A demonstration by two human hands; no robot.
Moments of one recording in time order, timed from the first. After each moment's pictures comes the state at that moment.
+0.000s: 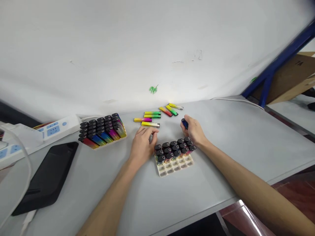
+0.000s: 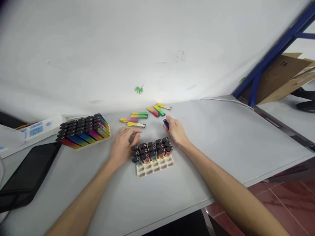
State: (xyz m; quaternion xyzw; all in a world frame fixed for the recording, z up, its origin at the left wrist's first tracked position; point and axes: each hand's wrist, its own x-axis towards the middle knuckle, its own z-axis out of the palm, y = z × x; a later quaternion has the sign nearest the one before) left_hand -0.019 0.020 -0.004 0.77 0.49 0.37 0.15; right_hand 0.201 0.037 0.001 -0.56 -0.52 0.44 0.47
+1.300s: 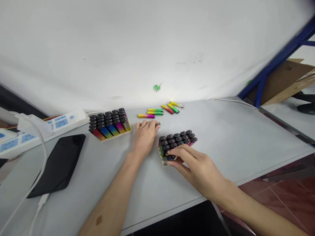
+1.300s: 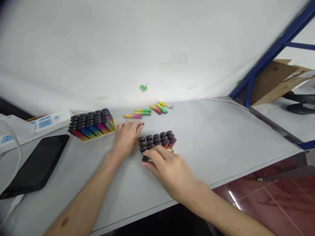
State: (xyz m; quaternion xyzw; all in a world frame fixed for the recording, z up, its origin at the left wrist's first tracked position) left_hand -0.024 0.020 -0.001 0.82 0.53 0.23 -0.01; right_hand 0.151 -0.102 0.042 -0.46 -0.83 0.06 0.31
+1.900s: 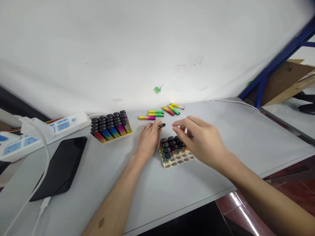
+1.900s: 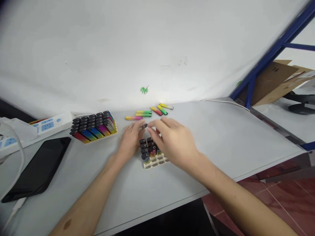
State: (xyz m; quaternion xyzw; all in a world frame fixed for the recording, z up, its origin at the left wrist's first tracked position) left_hand -0.020 0.021 -0.008 0.82 0.48 0.32 0.06; right_hand 0.154 -0.047 0.085 -0.52 -0.80 -0.07 0.30
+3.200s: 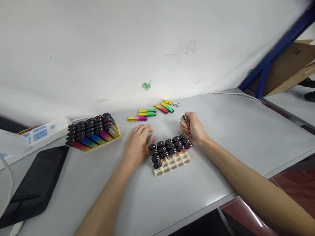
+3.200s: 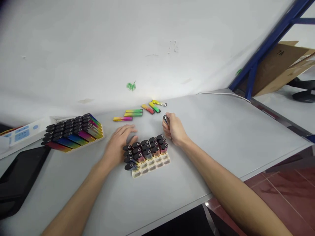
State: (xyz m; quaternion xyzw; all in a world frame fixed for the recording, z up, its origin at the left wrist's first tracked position) left_hand -0.024 0.024 -0.012 0.82 0.50 0.24 0.11; right_hand 0.202 0.027 0.017 -0.52 -0.39 0.57 0.50
